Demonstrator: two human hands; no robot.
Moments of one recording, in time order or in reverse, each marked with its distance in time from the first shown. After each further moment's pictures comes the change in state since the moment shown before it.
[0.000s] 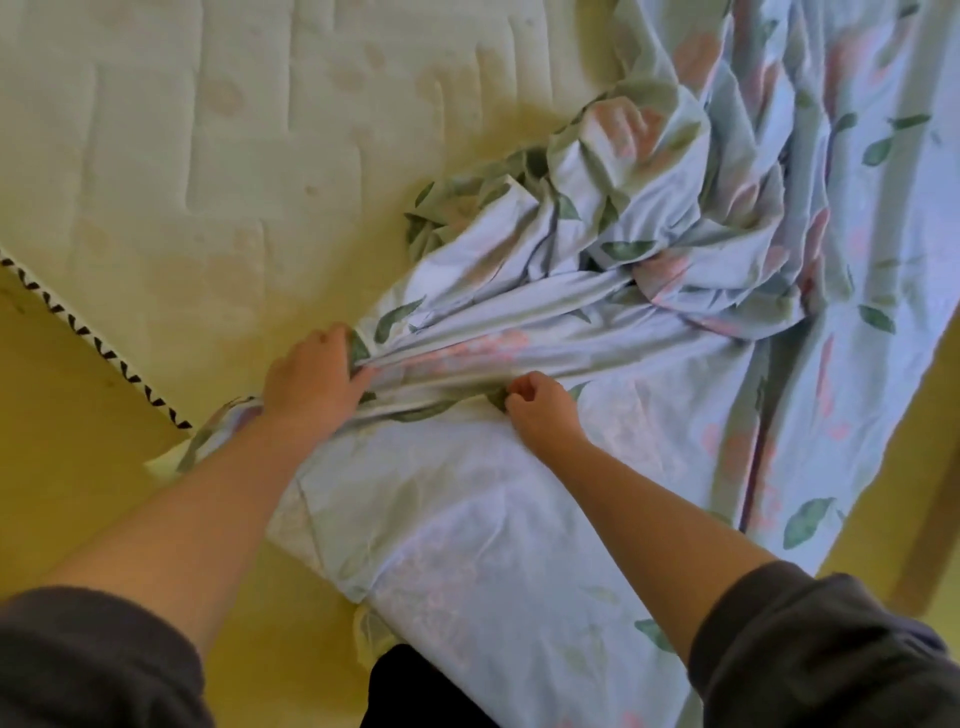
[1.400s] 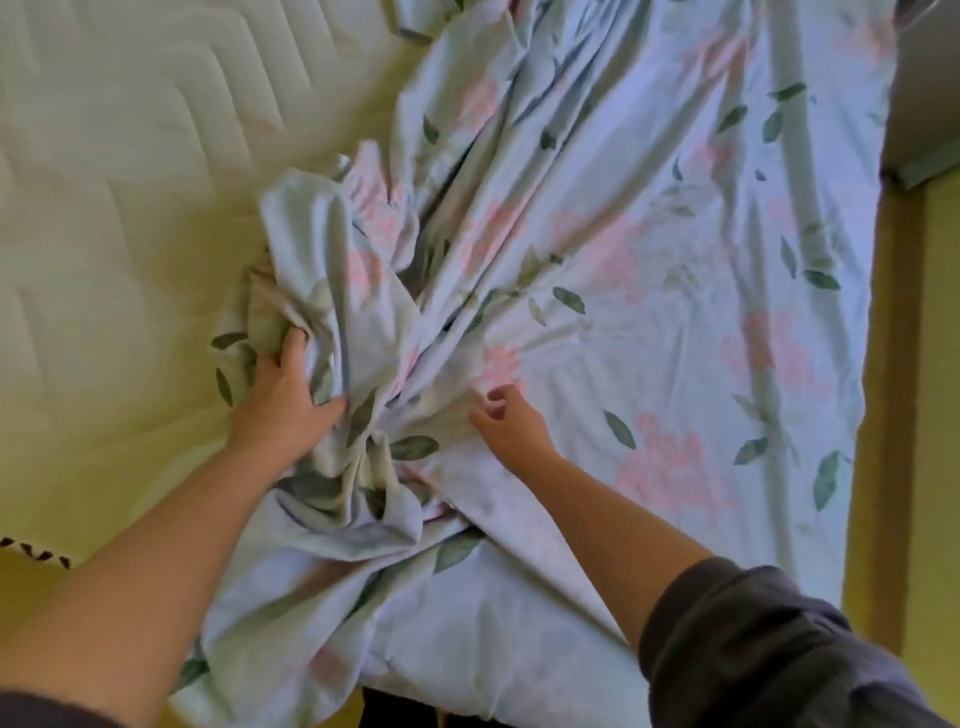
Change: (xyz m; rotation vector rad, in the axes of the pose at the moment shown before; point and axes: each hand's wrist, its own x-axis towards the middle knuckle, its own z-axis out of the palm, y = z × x) left_hand 0.140 -0.041 -0.100 -0.279 -0.152 0.154; right_hand 0.049 -0.110 0.035 0.212 0.114 0.165
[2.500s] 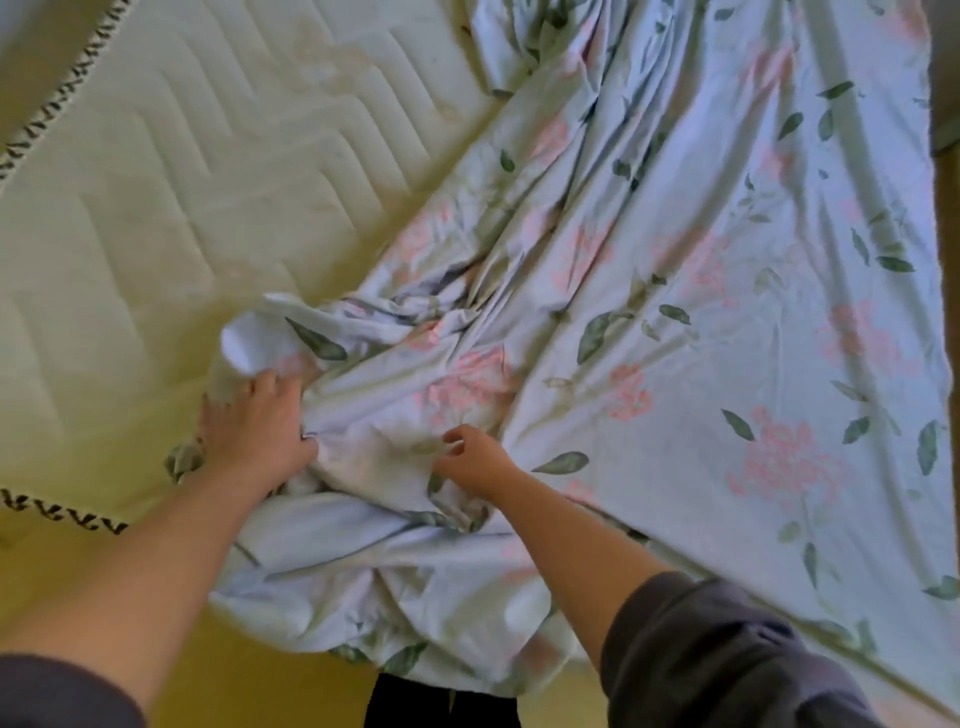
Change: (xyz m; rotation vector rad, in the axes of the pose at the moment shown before) left_hand 0.049 -0.156 -0.173 0.705 0.017 0.175; right_hand -0.051 -0.165 0.173 0.064 -0.266 0.088
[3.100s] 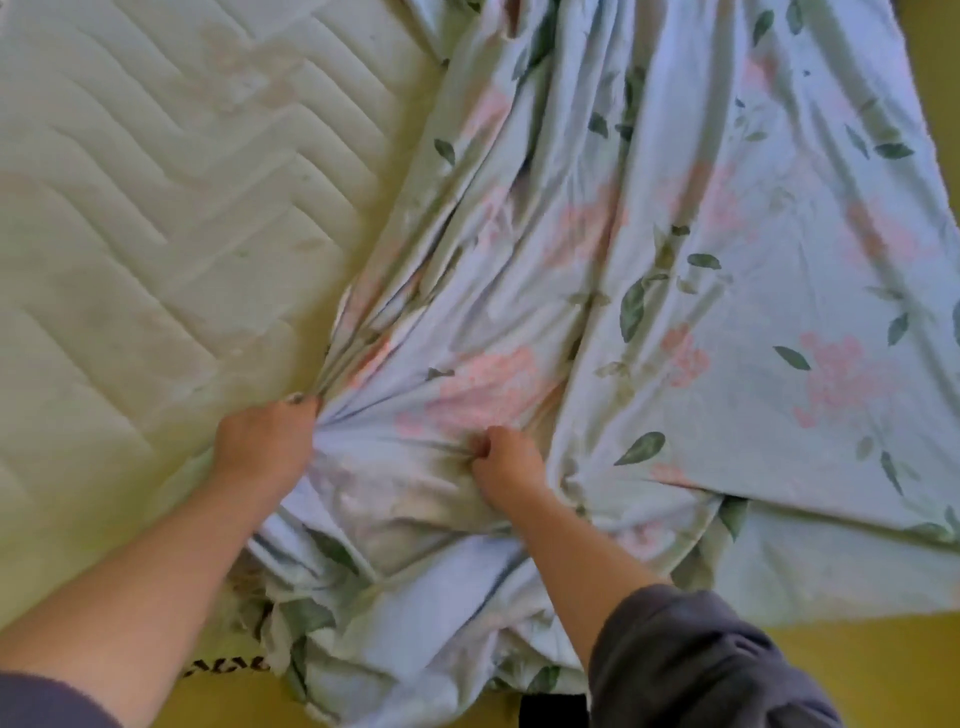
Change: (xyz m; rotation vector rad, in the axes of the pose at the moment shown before) left_hand 0.102 -0.056 -0.029 0.308 -0.002 0.306; right_hand 0.050 -0.057 0.055 -0.209 0.451 0.114
